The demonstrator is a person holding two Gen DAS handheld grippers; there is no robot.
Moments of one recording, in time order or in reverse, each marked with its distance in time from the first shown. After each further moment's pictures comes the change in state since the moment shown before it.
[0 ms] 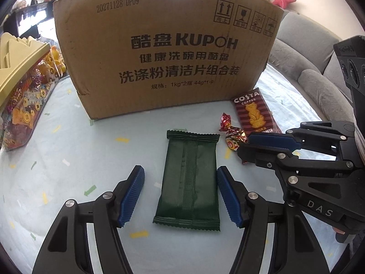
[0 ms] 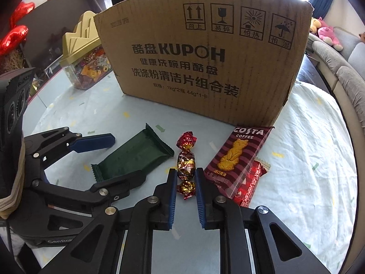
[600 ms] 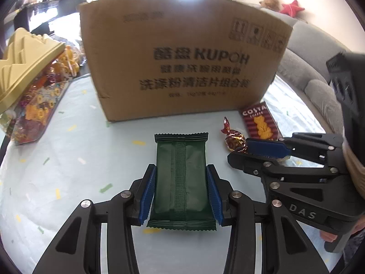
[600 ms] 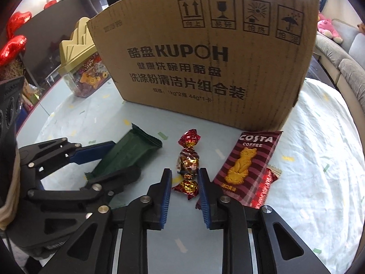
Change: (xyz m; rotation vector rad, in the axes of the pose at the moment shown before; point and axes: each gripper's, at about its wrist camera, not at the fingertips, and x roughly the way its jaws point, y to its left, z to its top) left arm -0.021 0.019 0.001 -0.059 -0.037 0.038; right arm 0.009 0.000 0.007 0.042 -0.016 0.042
